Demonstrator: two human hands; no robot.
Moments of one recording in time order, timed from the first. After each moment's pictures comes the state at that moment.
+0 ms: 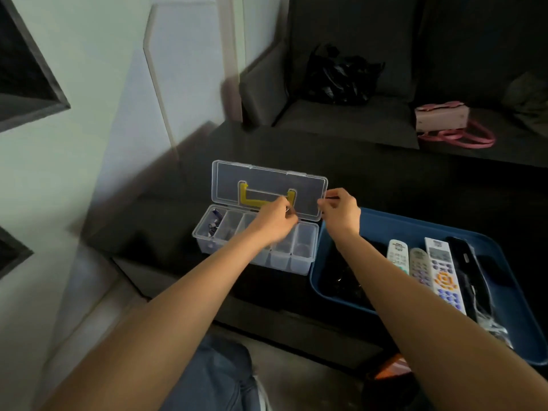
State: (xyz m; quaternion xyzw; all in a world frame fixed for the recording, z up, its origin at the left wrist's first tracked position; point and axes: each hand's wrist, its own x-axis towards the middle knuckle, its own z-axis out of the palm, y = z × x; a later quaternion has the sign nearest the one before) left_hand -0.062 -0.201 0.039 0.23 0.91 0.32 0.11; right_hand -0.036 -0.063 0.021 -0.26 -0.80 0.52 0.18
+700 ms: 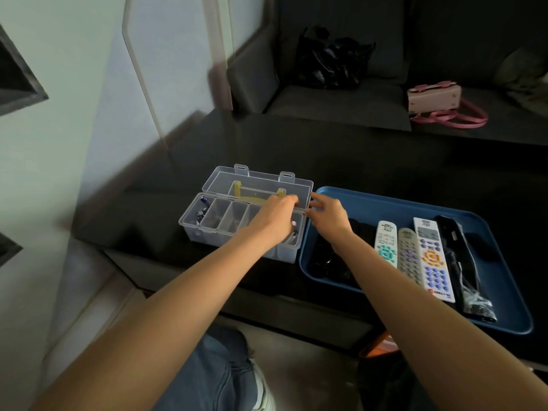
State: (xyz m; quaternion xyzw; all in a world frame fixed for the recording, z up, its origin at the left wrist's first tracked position) left_hand -0.038 -0.178 0.029 0.30 0.94 0.18 0.05; right_hand -0.007 -0.058 0.005 -0.20 -0.83 0.51 0.05
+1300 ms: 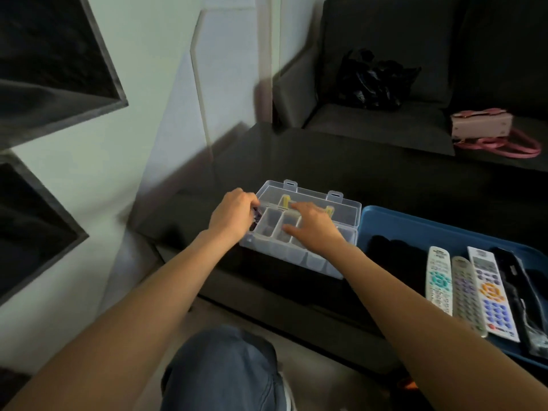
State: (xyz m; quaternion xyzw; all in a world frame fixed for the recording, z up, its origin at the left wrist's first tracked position) left_hand -0.085 -0.326 0.038 0.16 0.96 0.20 -0.06; right_hand -0.037 -0.162 0.028 -0.01 -0.96 0.28 -0.01
